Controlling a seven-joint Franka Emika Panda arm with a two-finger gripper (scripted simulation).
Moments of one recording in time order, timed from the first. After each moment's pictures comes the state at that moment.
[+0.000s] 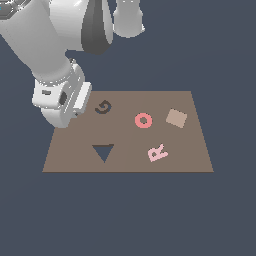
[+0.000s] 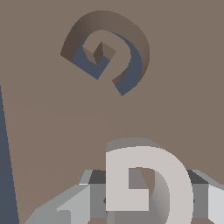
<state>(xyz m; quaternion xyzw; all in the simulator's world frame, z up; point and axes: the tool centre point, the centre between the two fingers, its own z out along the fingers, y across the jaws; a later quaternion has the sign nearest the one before) -0.062 -0.179 0.030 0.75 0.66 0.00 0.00</state>
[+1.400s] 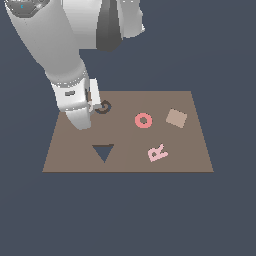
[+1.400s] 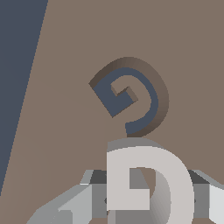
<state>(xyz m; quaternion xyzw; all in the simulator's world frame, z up) -0.054 -0.143 0.036 0.62 0.79 0.00 0.00</state>
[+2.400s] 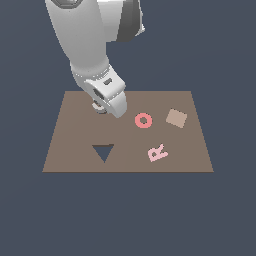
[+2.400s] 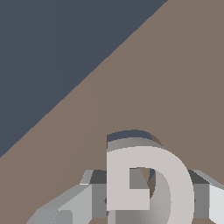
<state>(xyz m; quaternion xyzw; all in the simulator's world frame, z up) -0.069 -0.088 0.040 0.37 0.93 0.00 0.00</state>
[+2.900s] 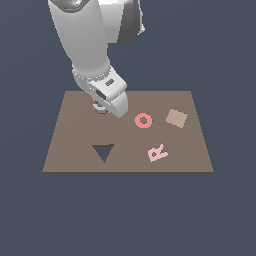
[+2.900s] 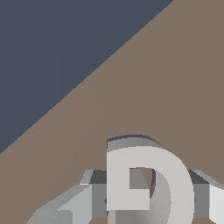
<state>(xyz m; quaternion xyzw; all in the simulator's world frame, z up) -0.071 -0.086 0.035 0.36 0.93 0.00 0.00</state>
